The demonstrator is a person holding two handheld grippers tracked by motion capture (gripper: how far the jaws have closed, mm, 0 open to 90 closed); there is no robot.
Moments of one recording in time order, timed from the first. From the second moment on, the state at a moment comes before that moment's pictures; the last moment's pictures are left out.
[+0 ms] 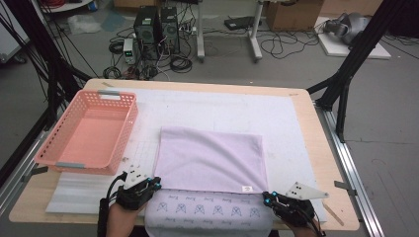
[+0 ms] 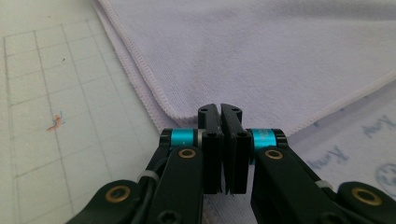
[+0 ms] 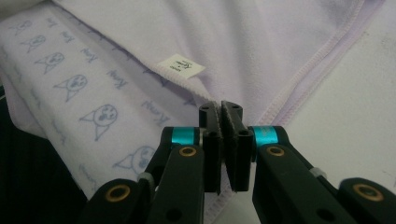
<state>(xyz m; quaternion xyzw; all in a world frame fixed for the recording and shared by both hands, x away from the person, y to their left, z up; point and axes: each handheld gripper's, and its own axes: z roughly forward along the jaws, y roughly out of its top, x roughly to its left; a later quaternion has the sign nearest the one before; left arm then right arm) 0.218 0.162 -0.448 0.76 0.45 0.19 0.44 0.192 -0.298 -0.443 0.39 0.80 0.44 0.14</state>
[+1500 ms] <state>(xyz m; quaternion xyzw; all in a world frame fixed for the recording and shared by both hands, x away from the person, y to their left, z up) 0.237 0.197 -0.437 0.72 0.43 0.15 0.53 0.257 -0.287 -0.450 0.46 0.77 0.39 0.19</state>
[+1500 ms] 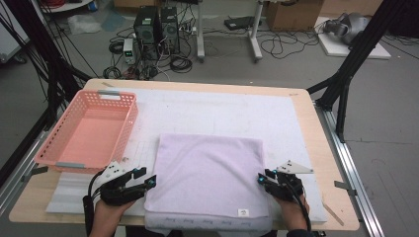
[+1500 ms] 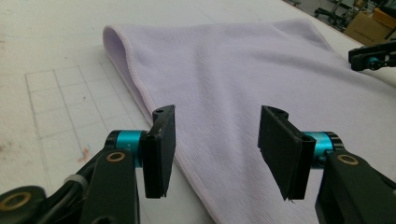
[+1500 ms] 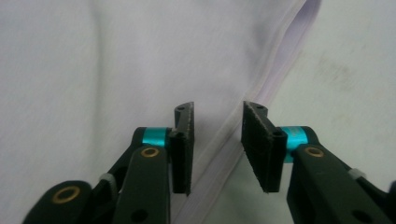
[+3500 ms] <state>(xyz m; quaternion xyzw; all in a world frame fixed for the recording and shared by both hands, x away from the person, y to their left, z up) 0.454 0.160 -0.416 0.70 0.48 0.23 0.48 0.434 -0.284 -0.414 0.46 0.74 0.40 0.27</state>
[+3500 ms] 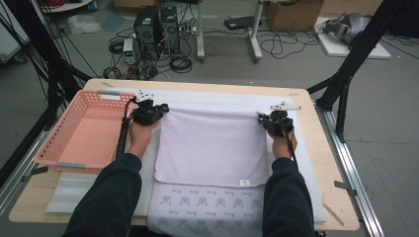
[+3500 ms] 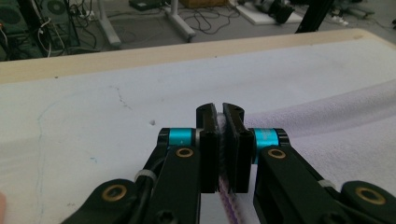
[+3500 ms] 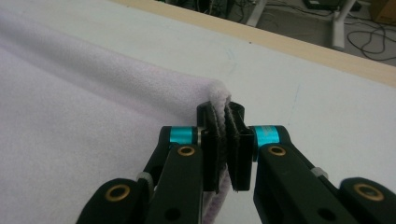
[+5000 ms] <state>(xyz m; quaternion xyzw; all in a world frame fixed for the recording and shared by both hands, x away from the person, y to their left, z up) 0.293 0.179 -0.438 0.74 0.44 0.13 0.50 0.265 -0.321 -0.433 0.46 0.74 0.44 0.21</state>
